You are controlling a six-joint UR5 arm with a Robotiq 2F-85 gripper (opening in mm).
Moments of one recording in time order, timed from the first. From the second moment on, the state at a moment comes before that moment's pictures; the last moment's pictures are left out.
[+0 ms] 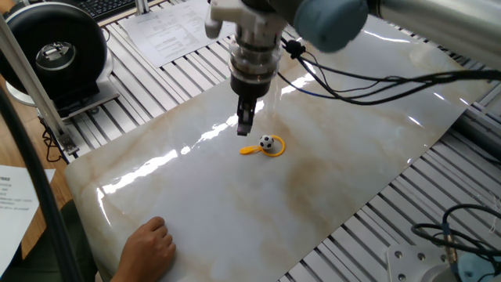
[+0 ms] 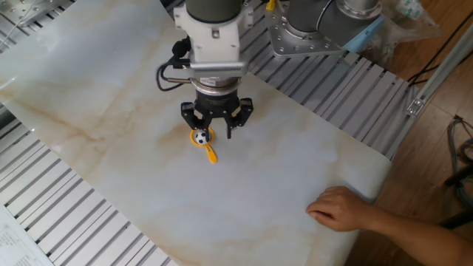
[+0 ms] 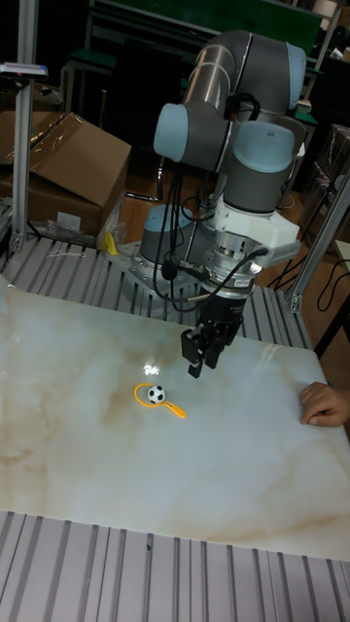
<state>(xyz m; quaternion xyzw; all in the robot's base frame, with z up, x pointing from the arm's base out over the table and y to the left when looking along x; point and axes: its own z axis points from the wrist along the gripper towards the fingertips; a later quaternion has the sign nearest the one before) 0.507 0.083 0.103 -0.39 0.92 0.01 0.06</state>
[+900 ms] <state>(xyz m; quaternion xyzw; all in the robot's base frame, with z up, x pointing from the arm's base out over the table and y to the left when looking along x) 0.501 0.074 0.097 -0.37 0.93 0.00 0.06</state>
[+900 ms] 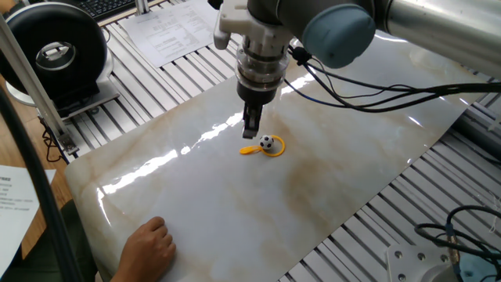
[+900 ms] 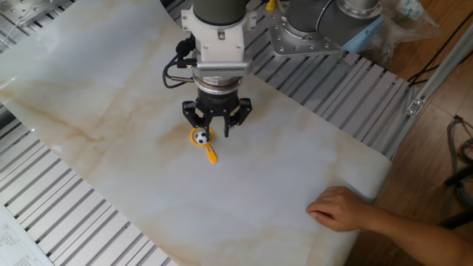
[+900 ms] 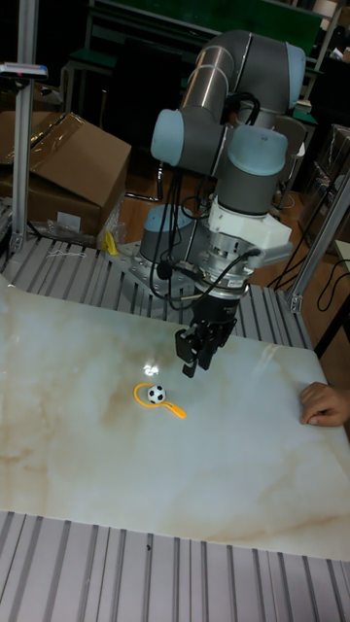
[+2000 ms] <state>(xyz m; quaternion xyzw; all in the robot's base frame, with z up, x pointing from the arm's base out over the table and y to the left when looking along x) 0.494 0.065 0.061 -0.39 0.92 -0.02 0.05</state>
